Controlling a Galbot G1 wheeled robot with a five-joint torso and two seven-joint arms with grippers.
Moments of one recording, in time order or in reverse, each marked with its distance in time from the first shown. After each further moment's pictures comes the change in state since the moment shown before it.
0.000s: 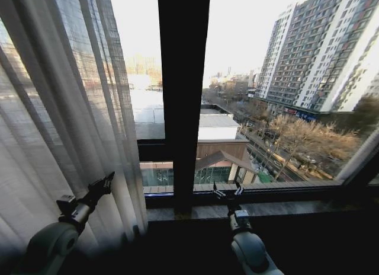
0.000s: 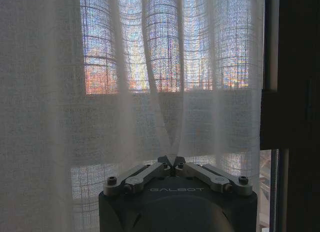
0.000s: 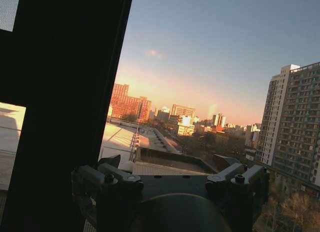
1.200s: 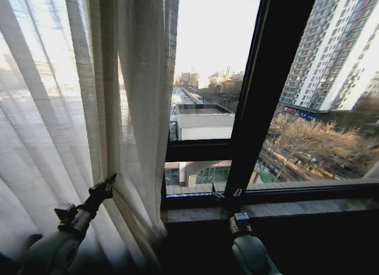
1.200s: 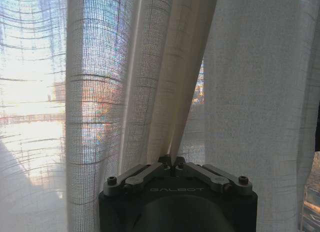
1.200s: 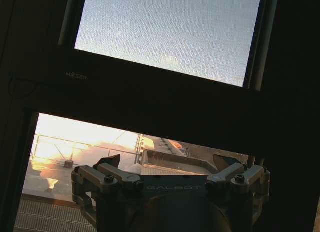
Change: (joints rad) left arm 0.071 -0.064 -0.017 -0.085 0.046 -0.018 0.002; right arm -0.029 -0.014 -0.008 0.035 0.000 0.008 -0.008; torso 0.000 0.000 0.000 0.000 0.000
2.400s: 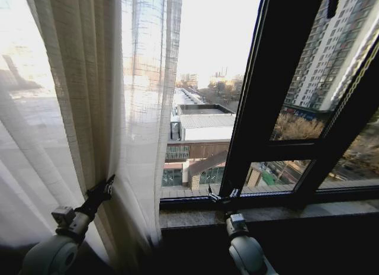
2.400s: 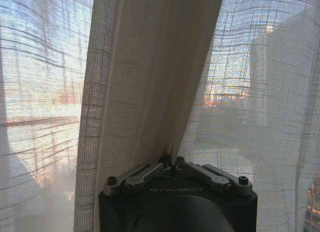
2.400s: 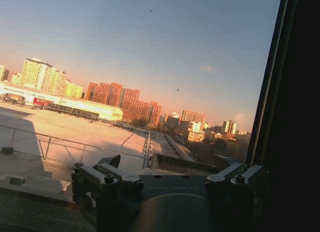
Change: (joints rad) left arm 0.027 -0.031 -0.022 -0.019 0.011 -0.017 0.001; right arm 0.006 0.005 -0.030 -0.013 -0.028 0.021 -0.016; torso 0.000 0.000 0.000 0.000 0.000
